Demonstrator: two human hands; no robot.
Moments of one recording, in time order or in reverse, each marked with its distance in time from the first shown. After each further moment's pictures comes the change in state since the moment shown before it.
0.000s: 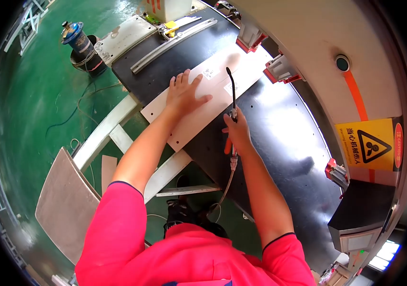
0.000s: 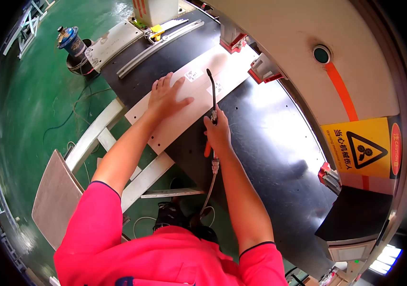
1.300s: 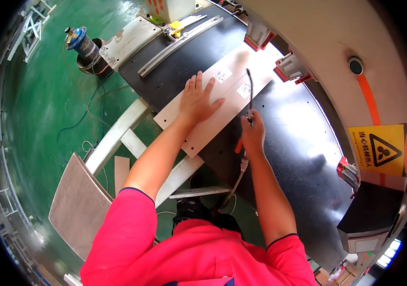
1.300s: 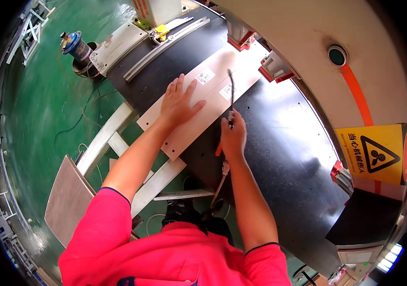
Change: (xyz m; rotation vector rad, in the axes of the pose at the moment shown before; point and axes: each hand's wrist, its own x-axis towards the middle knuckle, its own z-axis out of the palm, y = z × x) left_hand -0.005 0.003 0.016 0.018 0.148 0.136; right_hand -0.003 0.012 0.003 -0.220 0.303 -0.148
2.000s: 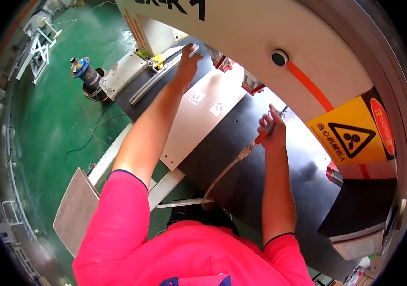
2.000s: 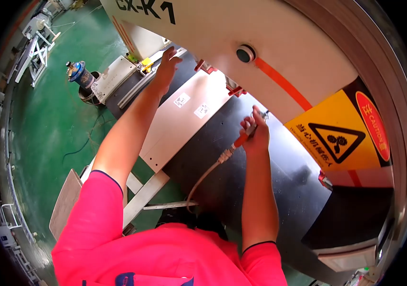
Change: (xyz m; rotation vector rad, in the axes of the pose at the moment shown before) left_hand 0.185 0.043 -0.053 -1.107 0.085 -0.410; right_hand 0.075 -0.016 -0.158 1.238 -0.111 0.432
